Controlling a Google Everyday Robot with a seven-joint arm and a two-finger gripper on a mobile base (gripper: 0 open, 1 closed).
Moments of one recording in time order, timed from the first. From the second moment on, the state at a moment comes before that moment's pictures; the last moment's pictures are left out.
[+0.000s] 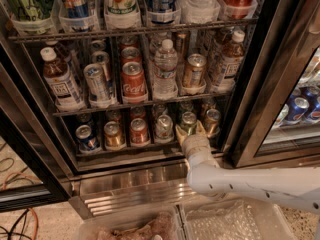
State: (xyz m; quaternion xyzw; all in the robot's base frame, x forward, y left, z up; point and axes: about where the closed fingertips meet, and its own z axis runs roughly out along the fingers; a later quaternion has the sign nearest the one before) arm 0.674 -0.114 0.604 -0.10 0.76 -0.02 0.64
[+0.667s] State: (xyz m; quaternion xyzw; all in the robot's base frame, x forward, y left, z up) arm 0.687 -0.118 0.597 -0.09 0.76 -0.02 0.64
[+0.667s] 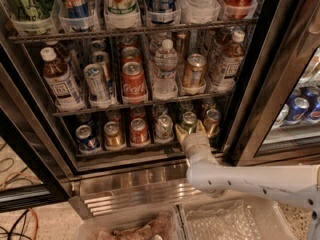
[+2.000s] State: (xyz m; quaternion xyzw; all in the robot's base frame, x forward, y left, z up) arm 0.681 -0.106 0.593 -0.09 0.77 0.01 0.63
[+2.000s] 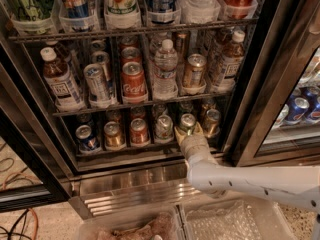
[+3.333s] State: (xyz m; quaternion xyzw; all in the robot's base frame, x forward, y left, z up) arm 0.588 -0.121 0.673 -0.22 0.76 0.02 0.62
